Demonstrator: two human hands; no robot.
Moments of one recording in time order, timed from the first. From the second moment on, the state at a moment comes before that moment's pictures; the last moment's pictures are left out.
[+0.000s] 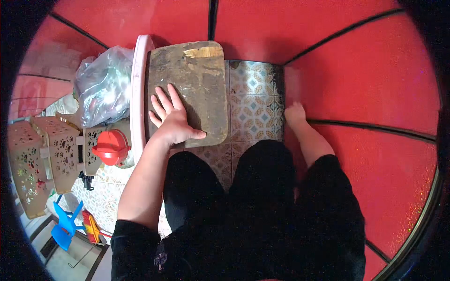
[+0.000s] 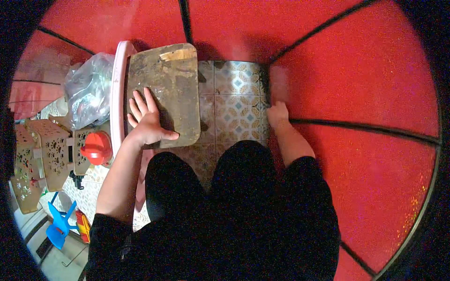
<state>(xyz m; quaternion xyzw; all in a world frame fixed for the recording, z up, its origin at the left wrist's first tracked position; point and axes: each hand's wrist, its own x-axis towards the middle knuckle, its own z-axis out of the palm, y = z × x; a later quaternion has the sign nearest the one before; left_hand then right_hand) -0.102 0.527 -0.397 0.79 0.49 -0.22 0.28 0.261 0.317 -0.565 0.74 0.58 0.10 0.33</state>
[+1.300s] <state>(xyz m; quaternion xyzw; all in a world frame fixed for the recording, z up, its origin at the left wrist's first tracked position) -0.101 0.527 -0.395 0.79 0.49 -0.22 0.28 0.256 0.296 -0.641 0.84 0.50 -0.02 0.20</state>
